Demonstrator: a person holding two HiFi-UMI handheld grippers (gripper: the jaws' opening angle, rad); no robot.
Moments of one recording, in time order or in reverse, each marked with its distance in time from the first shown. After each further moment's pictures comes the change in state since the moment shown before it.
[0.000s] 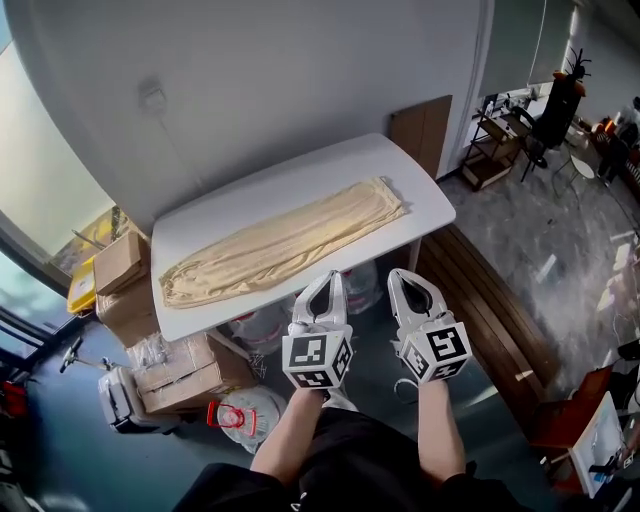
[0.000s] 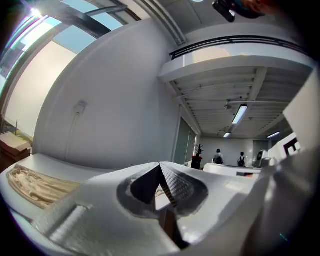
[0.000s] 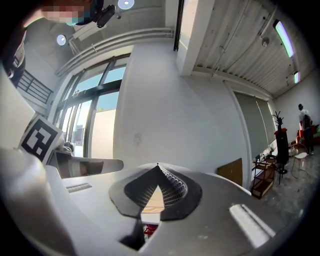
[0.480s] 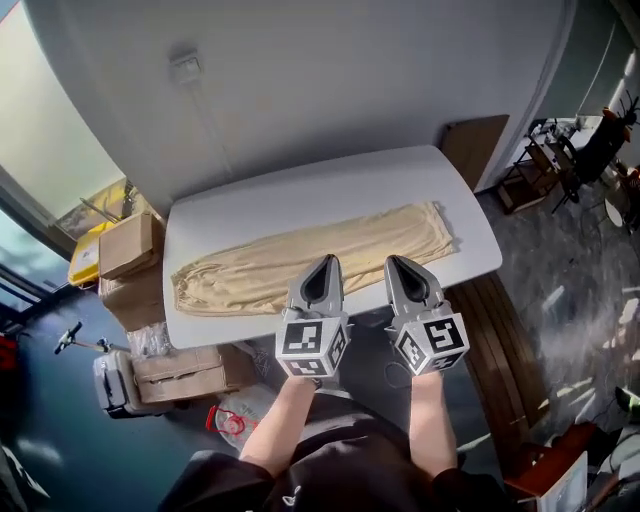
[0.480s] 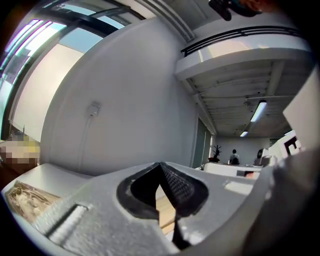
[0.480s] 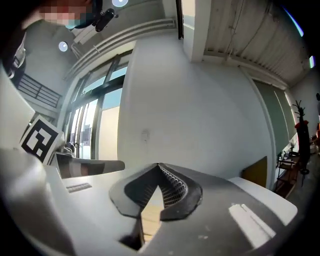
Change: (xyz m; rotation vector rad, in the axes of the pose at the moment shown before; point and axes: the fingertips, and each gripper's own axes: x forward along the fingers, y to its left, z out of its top) left arm 0.099 0.169 0.042 -0.006 -0.009 0.138; right arm 0.212 0.028 0.005 0.000 0.028 0.155
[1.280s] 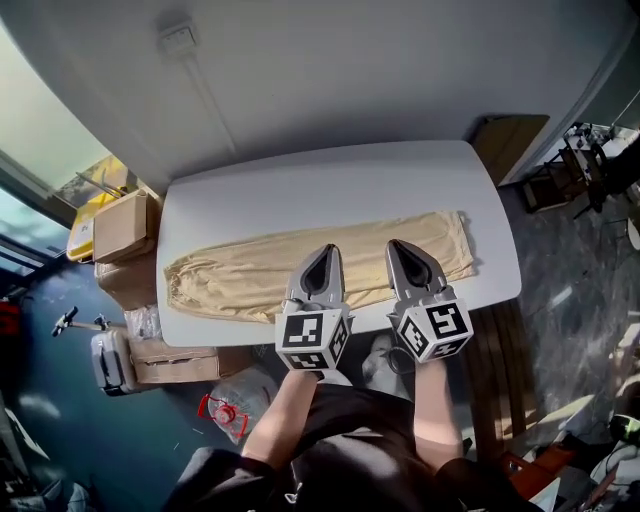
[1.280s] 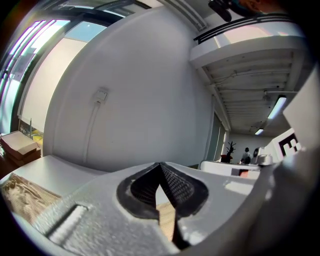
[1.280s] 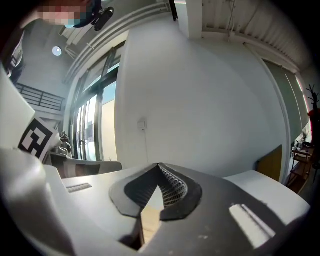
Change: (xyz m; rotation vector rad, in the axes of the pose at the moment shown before) left arm 0.108 0.063 -0.025 -0.057 0.071 0.143; right arm 0.128 -0.065 -0.037 0.044 0.121 0.112
